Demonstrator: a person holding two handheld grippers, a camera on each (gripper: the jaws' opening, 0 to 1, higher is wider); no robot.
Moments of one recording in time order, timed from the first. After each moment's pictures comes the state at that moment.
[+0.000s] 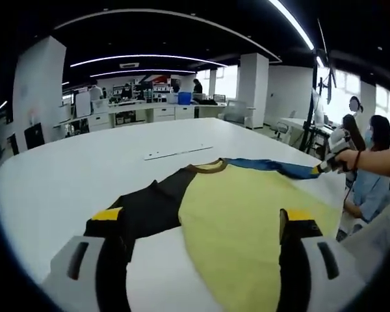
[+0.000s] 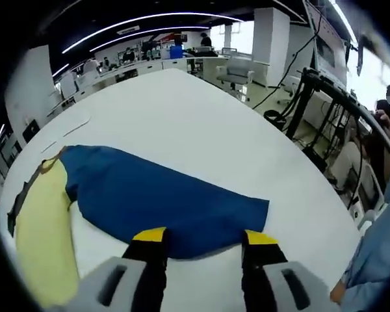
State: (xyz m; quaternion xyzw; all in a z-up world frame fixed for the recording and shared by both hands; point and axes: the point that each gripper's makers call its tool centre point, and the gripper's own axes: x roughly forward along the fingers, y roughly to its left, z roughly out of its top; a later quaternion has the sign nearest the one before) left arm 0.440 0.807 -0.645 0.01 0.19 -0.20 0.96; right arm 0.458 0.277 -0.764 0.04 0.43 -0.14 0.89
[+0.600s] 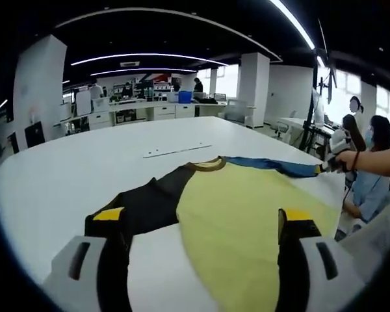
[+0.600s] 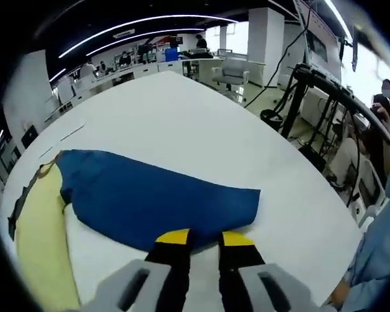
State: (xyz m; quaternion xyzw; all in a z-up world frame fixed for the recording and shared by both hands) left arm 0.433 0.804 -0.650 0.01 0.20 -0.20 0.96; right arm 0.460 0.263 -0.770 0.09 0.41 -0.13 0.90
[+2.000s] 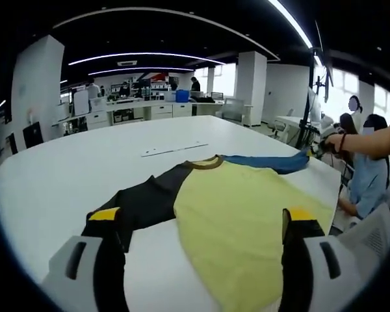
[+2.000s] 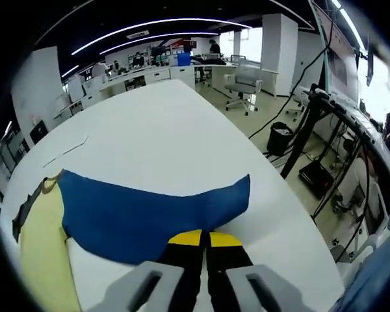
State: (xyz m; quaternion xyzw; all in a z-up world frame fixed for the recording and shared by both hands) left arm 0.418 0.801 -0.644 0.01 0.20 -0.21 0.96; right arm 0.500 0.248 -0.718 0.05 0.40 -0.10 0.91
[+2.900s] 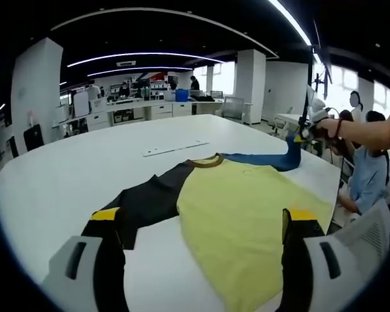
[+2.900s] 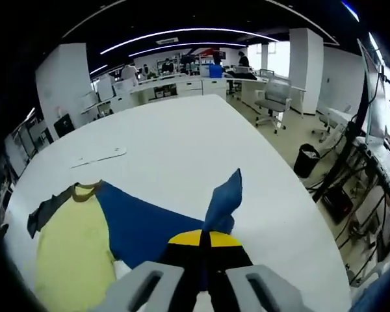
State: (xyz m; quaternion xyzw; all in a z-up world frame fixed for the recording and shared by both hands) left arm 0.413 0.811 -0.639 0.02 0.20 -0.21 0.96; right arm 0.563 0.323 -0.682 0.03 0.36 0.00 0.93
